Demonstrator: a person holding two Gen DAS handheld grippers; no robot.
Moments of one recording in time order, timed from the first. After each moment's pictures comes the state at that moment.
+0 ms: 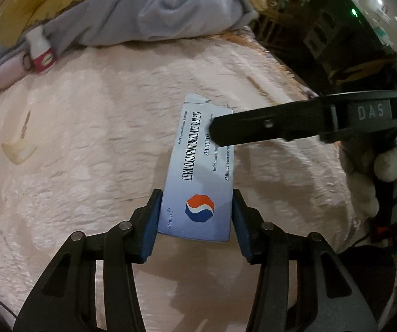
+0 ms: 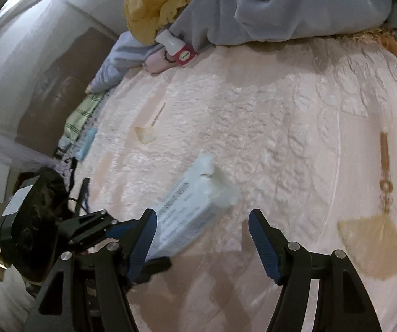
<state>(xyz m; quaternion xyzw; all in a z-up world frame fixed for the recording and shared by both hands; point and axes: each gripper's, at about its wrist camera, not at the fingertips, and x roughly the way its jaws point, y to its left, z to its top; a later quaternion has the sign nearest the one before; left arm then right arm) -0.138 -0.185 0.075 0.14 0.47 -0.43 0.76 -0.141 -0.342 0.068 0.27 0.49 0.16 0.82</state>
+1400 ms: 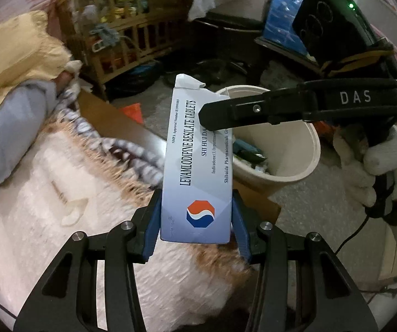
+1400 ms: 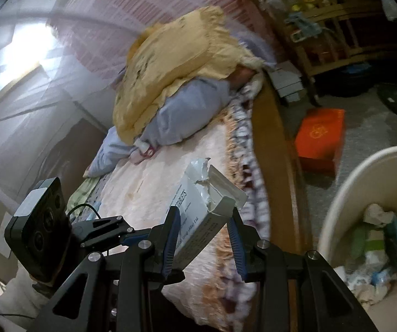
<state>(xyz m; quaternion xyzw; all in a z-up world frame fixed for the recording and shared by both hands) -0.338 -0.389 0.160 0.29 0.36 -0.59 0.67 -0.416 -0.535 0.152 0.35 0.31 0.01 0.88</state>
